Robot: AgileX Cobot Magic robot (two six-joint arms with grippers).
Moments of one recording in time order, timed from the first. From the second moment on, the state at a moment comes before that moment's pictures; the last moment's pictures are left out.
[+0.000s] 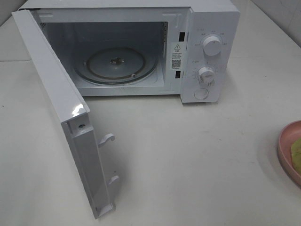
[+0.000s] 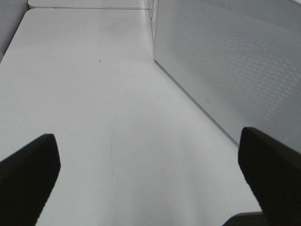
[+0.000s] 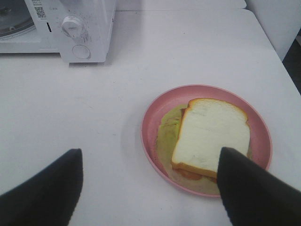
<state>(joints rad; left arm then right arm) 0.02 0.00 -0.50 -0.14 1.04 0.05 0.01 0.00 -0.51 -0.02 1.04 0.01</state>
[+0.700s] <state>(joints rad) 0.02 0.31 -0.52 -0.16 0.79 0.05 0.01 0.00 -0.51 -0.02 1.04 0.01</state>
